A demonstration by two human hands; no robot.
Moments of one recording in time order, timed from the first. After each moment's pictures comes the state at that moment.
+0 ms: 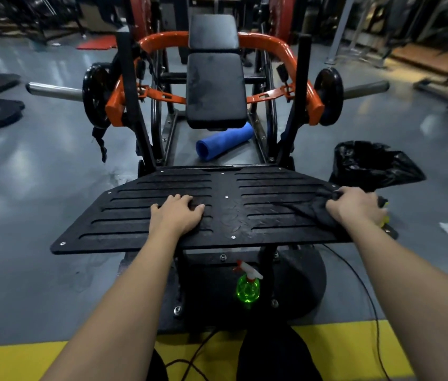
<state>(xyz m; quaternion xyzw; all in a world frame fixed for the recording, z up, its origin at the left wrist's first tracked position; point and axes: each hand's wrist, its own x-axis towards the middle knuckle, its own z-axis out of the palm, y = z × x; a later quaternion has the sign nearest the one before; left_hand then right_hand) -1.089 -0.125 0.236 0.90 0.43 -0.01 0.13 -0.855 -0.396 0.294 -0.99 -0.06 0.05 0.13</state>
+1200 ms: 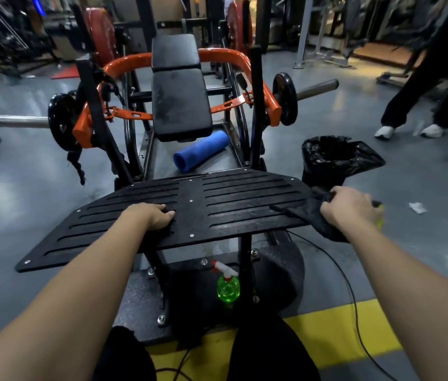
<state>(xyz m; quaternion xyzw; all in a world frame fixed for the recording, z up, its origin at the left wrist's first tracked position) -1.067 -0.144 0.285 0.88 0.43 -0.20 0.08 -0.850 -0.491 0.300 -0.98 -0.03 0.05 0.17</state>
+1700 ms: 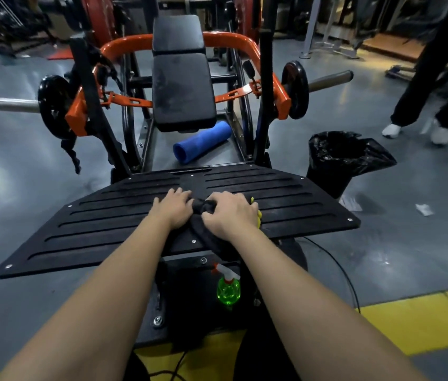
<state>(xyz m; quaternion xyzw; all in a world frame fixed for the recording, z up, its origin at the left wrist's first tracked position) -1.017 -0.153 0.249 0.93 0.33 -0.07 0.14 -0.961 -0.314 0.286 -0.91 -0.36 0.12 0.19</state>
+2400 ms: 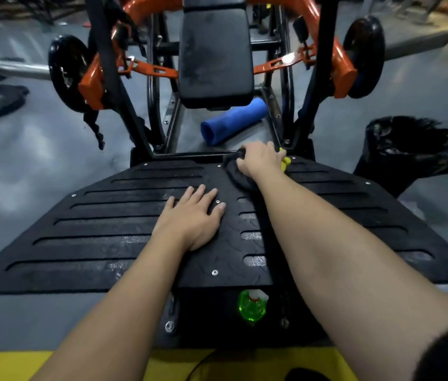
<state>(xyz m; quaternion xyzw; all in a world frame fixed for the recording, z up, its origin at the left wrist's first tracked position) -1.013 -0.142 0.223 0.92 0.35 -0.08 0.16 -0.795 -0.151 0.223 -0.92 -0.36 0.06 0.11</state>
